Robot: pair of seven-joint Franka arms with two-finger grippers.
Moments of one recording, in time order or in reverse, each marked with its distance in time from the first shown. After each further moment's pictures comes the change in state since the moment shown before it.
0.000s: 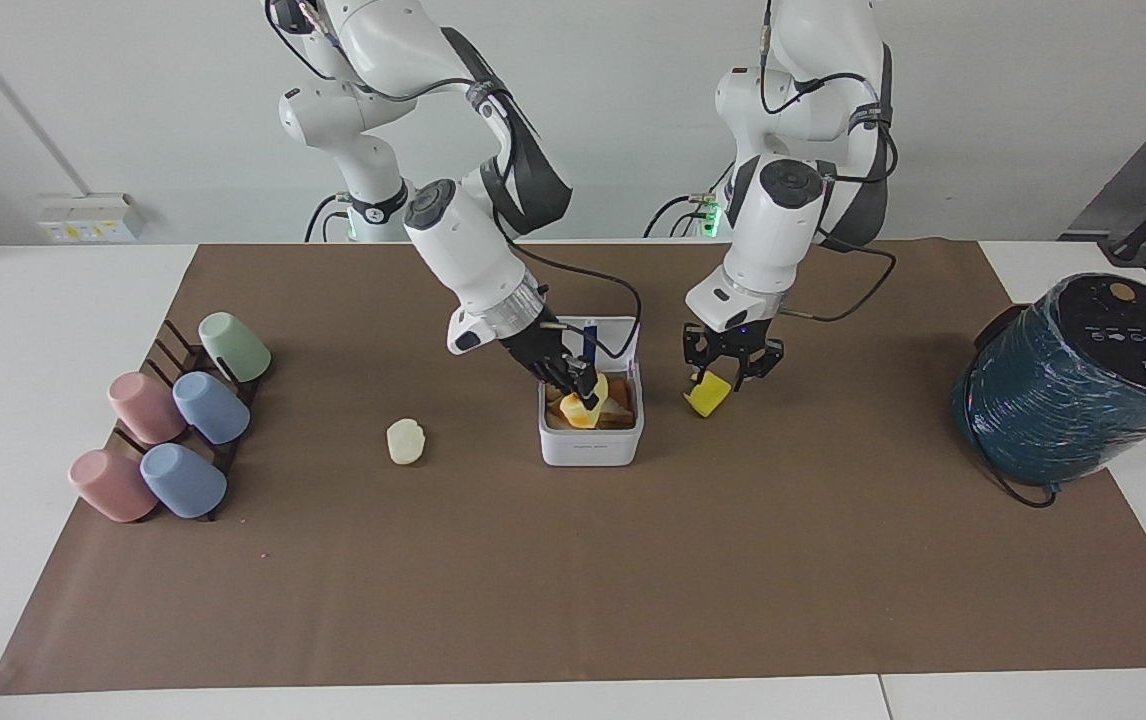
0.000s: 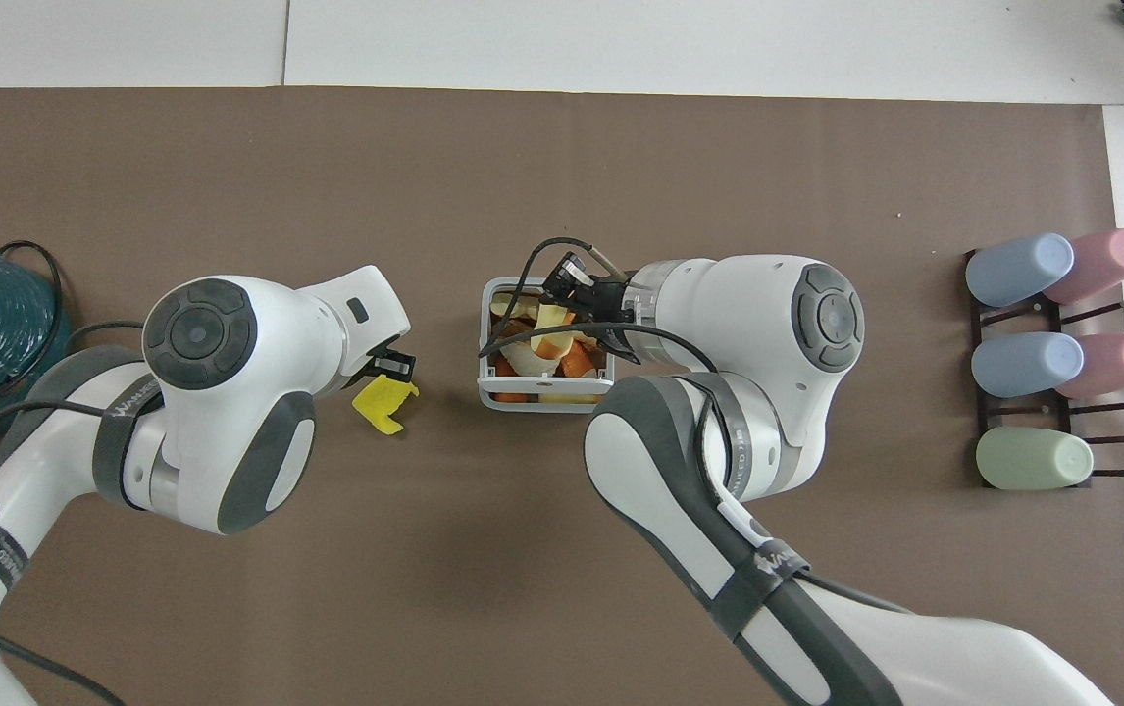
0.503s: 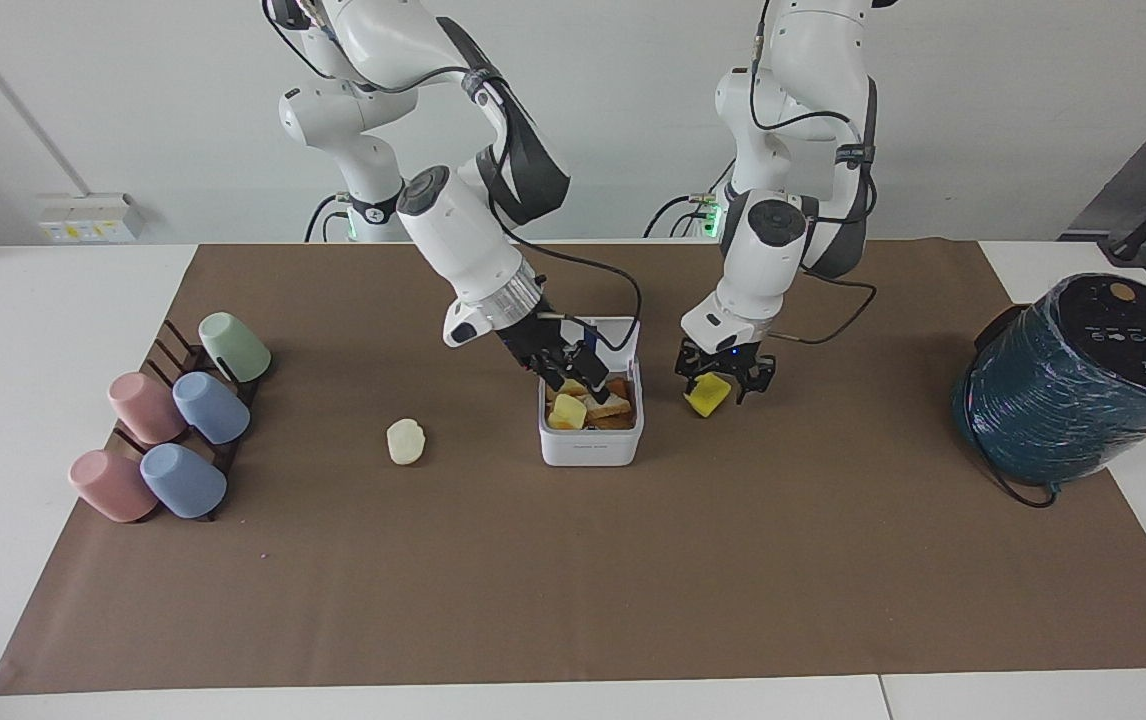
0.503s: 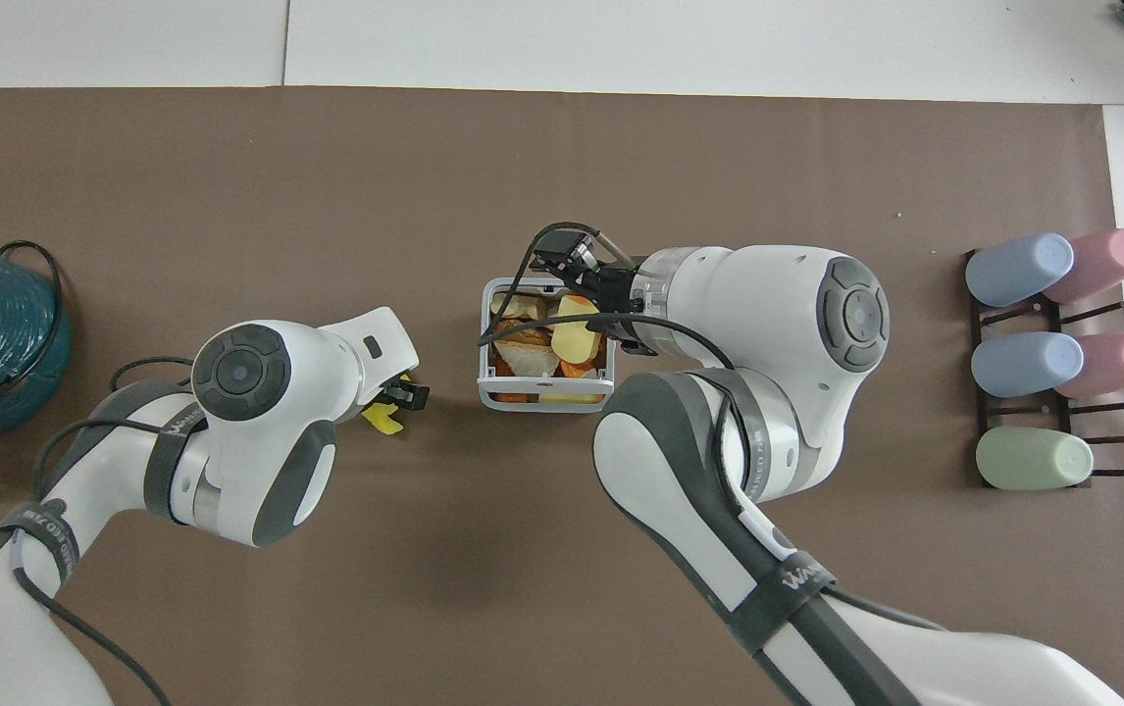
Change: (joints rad) left arm 0.000 0.054 -0.006 -0.116 0.000 0.135 0.019; right arm -0.005 -0.040 -0.016 0.027 -0.020 0.002 0.000
